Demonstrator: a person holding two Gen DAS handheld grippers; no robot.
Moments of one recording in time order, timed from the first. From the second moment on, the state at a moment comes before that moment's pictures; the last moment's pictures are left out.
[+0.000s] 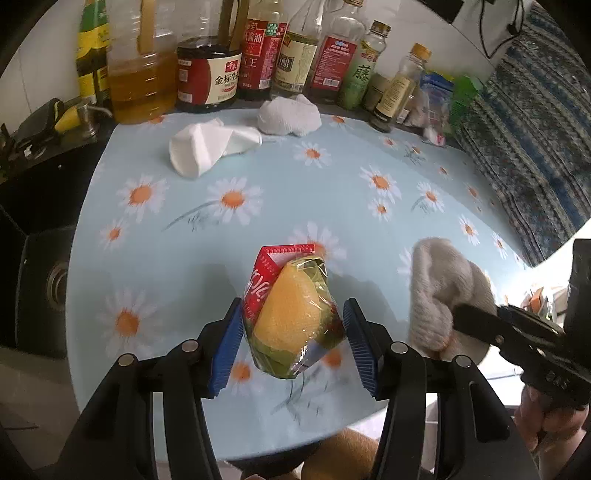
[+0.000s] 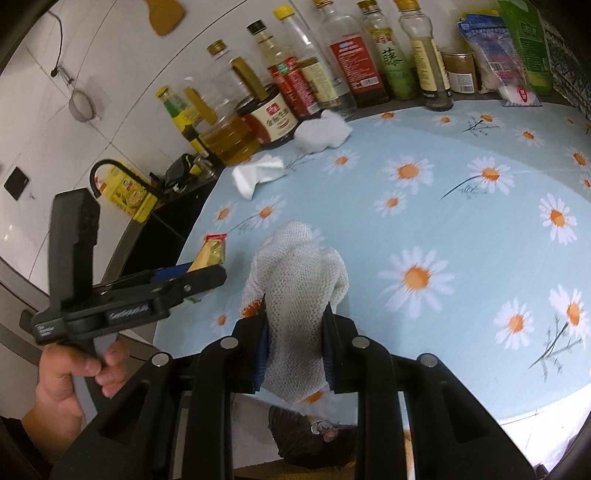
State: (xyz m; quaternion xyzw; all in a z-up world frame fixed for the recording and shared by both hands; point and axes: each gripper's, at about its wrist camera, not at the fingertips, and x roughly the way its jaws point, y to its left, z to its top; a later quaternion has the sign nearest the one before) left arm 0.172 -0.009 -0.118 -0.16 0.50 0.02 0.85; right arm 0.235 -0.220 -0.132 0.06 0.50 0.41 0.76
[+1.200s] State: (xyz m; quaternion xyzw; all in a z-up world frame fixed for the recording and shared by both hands) left arm 0.002 -0.019 -0.227 -0.18 0.60 -0.05 0.77; right arm 0.078 -0.188 -0.245 -0.05 0.58 0.40 0.71
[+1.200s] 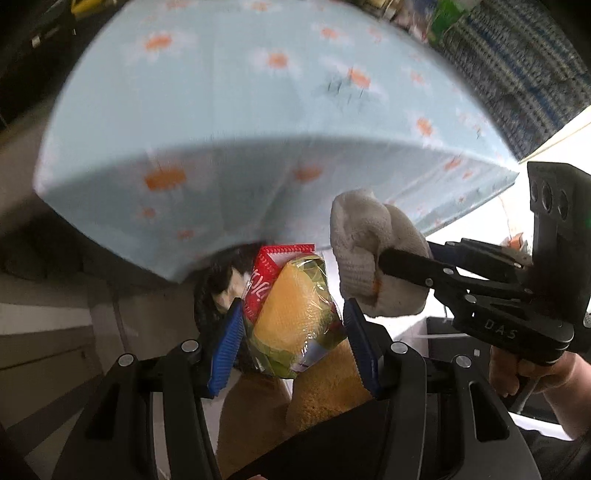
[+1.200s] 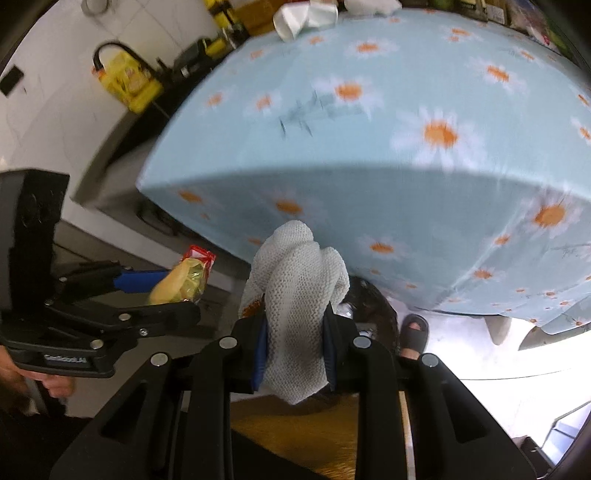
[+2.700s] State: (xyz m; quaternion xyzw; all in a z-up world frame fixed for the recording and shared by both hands) left arm 0.010 -0.027 -0.404 -0.17 0.69 0.02 0.70; right arm 0.096 -0.214 -0.439 0.10 0.73 0.27 0.62
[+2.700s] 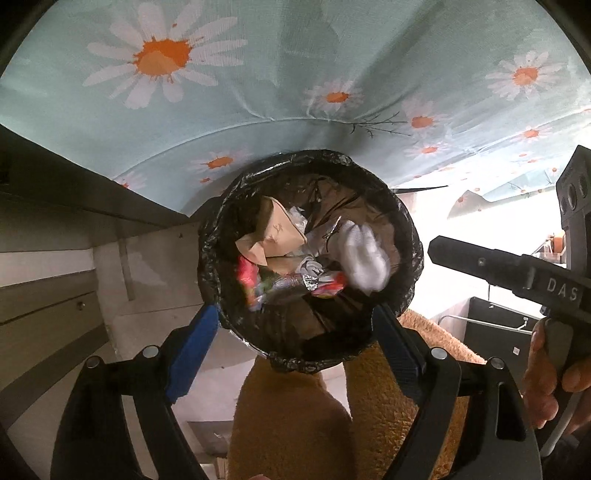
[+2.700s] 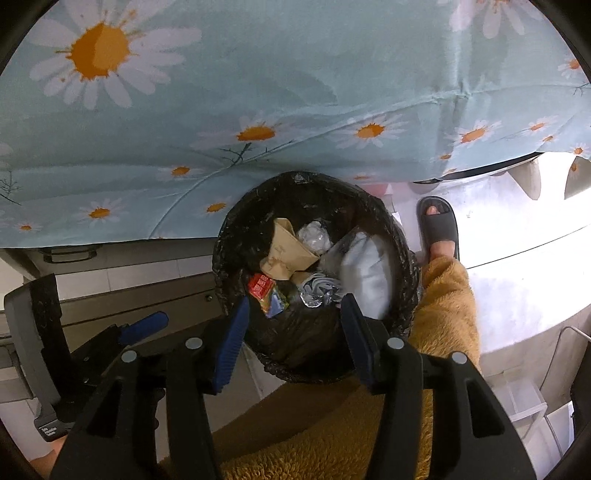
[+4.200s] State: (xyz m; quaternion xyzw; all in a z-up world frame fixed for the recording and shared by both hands) left arm 0.027 0.010 -0.125 -0.18 0.47 0.01 0.87; right arm 0.162 -0.194 -0.092 0.01 0.42 0.43 0.80
